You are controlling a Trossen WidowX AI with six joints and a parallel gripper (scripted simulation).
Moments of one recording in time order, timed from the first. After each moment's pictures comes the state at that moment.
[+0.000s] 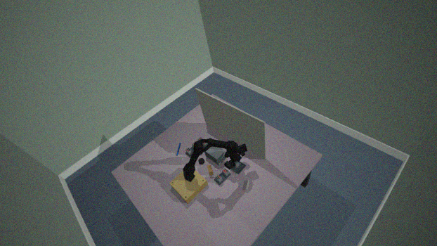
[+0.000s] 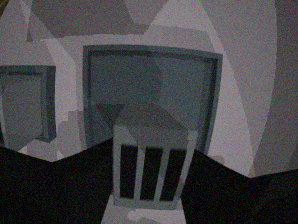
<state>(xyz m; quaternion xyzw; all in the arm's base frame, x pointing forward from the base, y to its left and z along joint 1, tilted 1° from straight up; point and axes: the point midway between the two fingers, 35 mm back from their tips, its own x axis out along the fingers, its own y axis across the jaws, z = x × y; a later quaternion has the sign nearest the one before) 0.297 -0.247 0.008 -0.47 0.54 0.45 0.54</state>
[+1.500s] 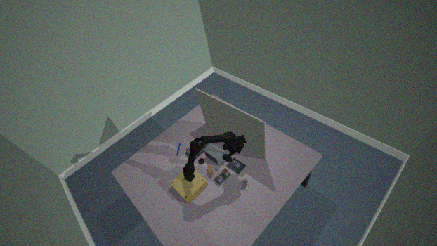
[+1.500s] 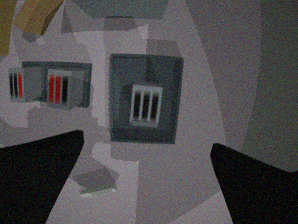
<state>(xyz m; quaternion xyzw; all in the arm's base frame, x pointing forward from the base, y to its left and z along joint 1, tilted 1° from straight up) 0.297 -0.246 0.113 -0.47 0.54 0.44 0.54</state>
